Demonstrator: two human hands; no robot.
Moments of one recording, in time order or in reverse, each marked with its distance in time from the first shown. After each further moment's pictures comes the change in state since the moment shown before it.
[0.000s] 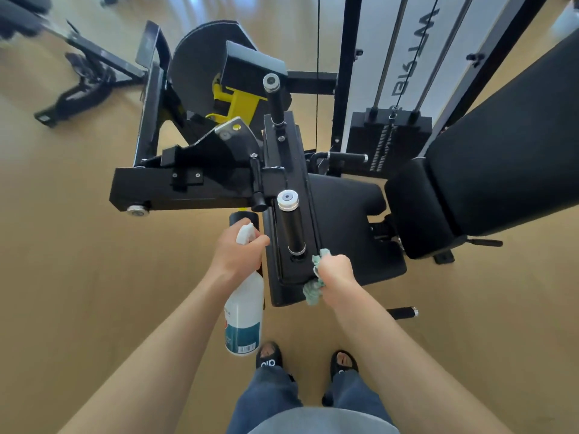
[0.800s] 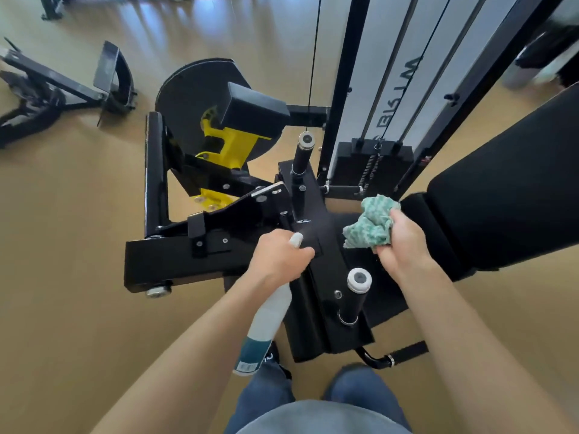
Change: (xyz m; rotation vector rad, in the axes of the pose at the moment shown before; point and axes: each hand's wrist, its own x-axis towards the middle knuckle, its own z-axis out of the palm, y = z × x) left_hand 0.113 0.073 -0.048 0.216 -0.317 0.146; right_hand -0.002 -0.162 0.018 0.645 -0.032 -0.389
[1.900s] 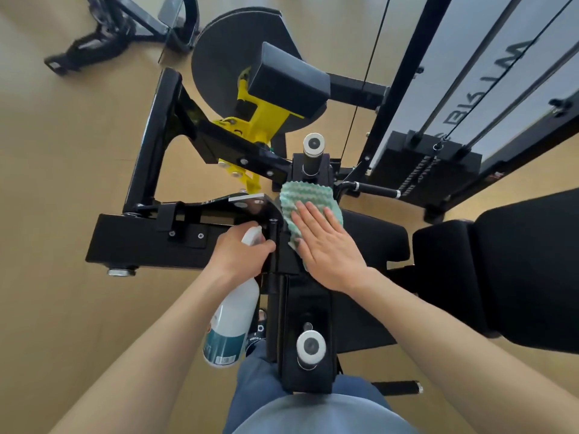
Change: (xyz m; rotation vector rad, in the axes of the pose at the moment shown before) left_hand 0.039 0.007 0.004 -0.208 0.300 -0.327; right_hand 0.092 0.054 0.034 -2.060 -0.895 -0.972
